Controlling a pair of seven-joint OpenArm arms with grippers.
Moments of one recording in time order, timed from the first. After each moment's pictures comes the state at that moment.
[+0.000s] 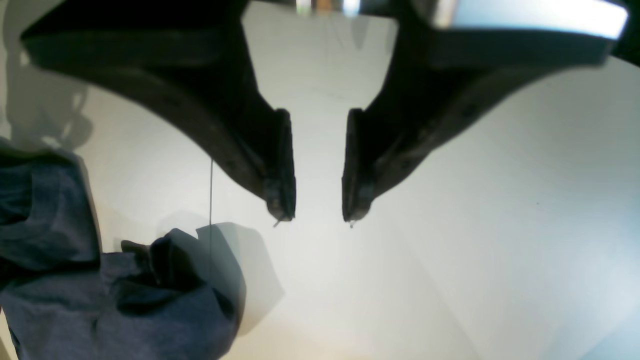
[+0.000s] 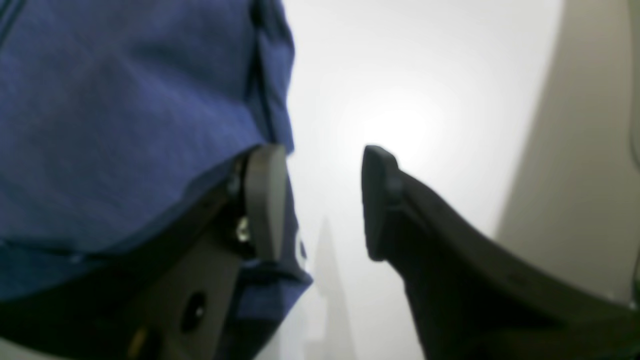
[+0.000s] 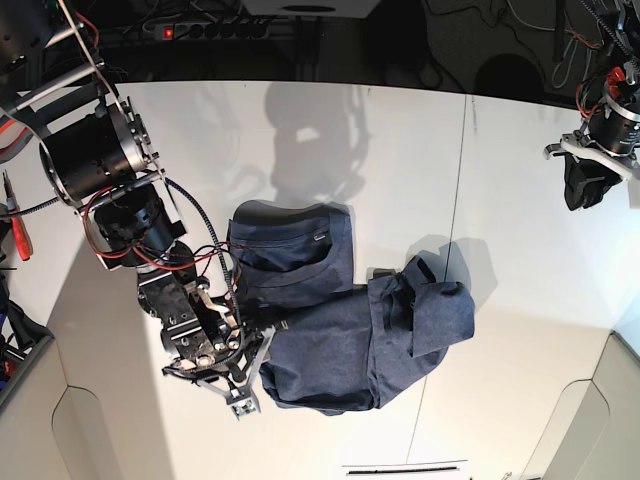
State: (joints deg) left arm 27.3 -11.3 -34.5 104.3 -31.8 -22.5 30.5; right arm 39.5 0.9 -26.3 35.7 4.5 1.7 -31.7
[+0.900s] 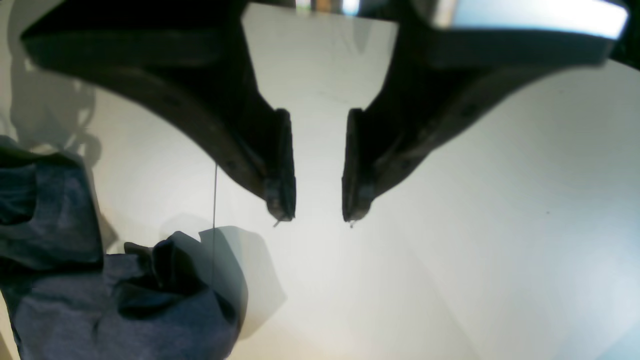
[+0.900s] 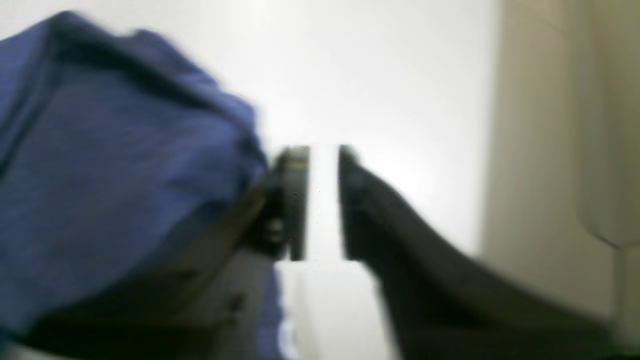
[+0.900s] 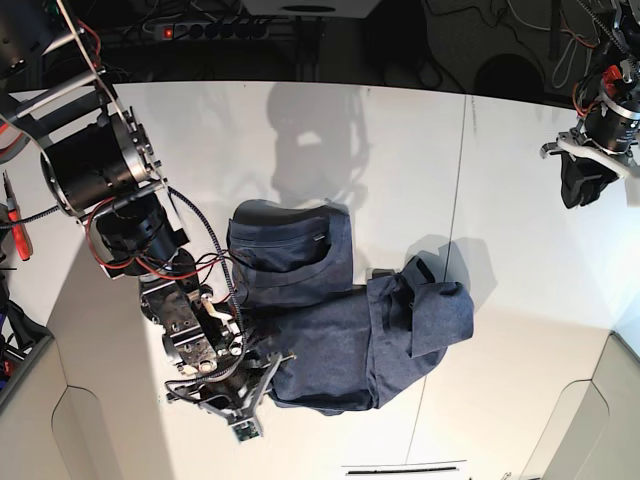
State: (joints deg) left arm 26.8 -10.2 -34.6 104.3 -31.7 -22.5 30.7; right arm 41.0 0.0 -26.2 33.1 3.7 0.7 -15.0
